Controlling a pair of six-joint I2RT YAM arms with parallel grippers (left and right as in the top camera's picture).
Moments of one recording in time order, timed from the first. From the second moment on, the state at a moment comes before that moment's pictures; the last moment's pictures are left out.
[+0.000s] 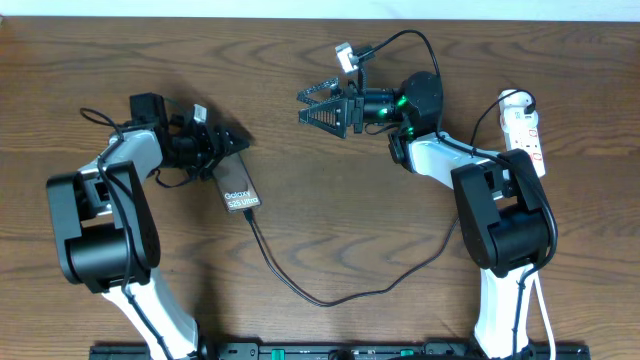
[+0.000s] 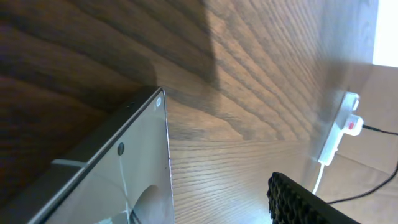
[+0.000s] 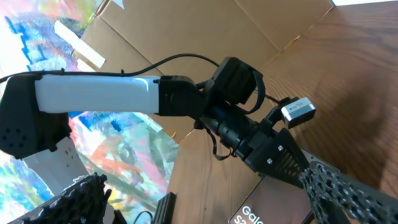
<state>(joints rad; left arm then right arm) 0.20 2.03 1.19 -0.50 0.78 -0.33 0.35 2.15 1.26 1.21 -1.26 1.06</state>
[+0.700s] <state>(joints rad) 0.20 2.01 1.21 -0.56 0.68 -0.36 0.35 2.15 1.26 1.21 -1.26 1.06</state>
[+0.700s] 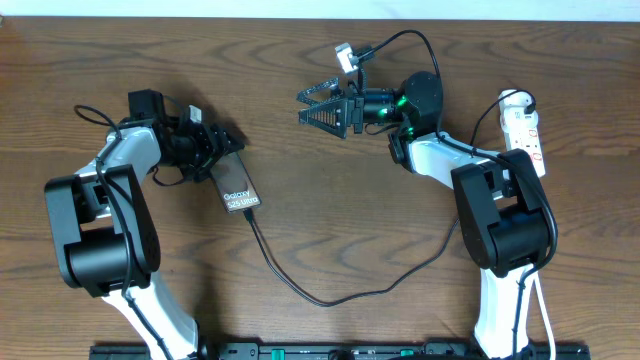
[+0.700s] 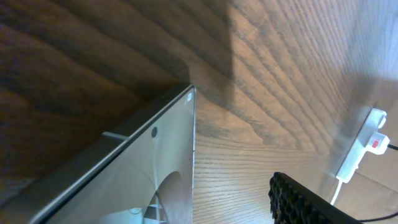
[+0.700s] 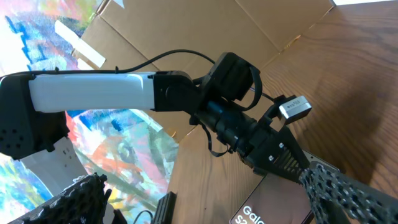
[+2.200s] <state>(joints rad) 0.20 1.99 1.22 -0.70 0.54 -0.38 0.35 2.15 1.26 1.21 -1.26 1.06</state>
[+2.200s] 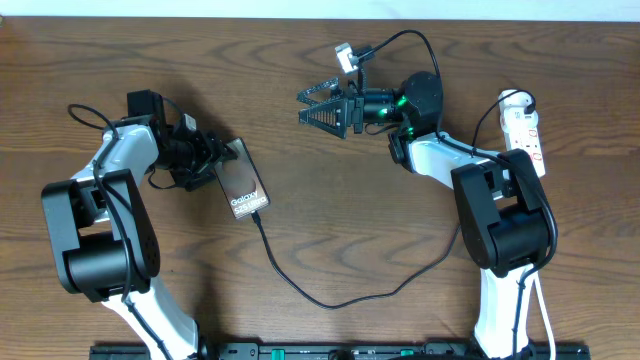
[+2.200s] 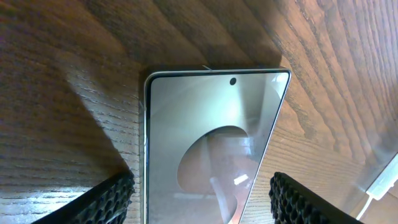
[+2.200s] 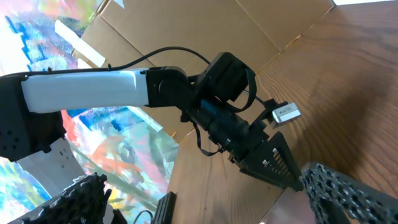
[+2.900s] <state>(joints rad) 0.20 1.88 1.15 -0.73 0.43 -0.29 0.35 2.15 1.26 1.19 -1.26 1.06</state>
